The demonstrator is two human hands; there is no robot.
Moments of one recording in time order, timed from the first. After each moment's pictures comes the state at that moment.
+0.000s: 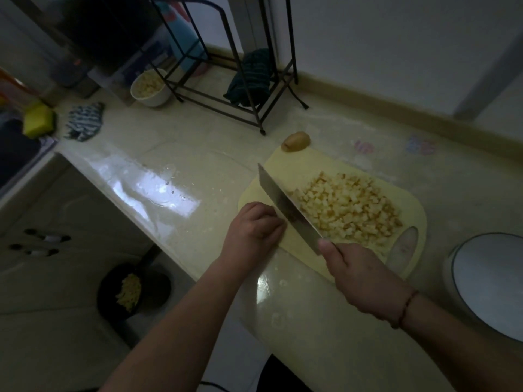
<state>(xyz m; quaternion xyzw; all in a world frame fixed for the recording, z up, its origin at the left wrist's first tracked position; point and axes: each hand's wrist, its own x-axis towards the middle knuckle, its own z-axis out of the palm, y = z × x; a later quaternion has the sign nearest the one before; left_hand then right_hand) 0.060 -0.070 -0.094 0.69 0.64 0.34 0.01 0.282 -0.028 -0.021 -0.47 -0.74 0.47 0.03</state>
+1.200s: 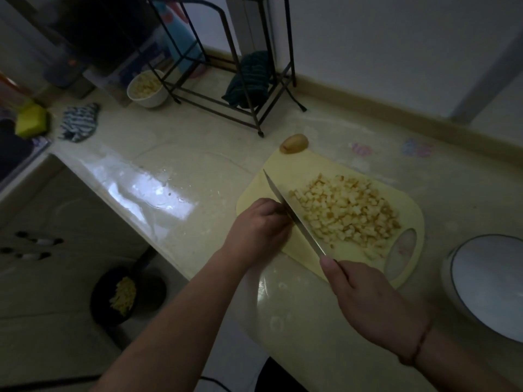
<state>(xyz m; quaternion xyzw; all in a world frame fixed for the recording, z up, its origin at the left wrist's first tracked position) 0.057 -0.054 -0.089 0.76 0.59 0.28 0.05 0.291 -0.052 -0.011 -0.50 -0.71 0.48 0.06</state>
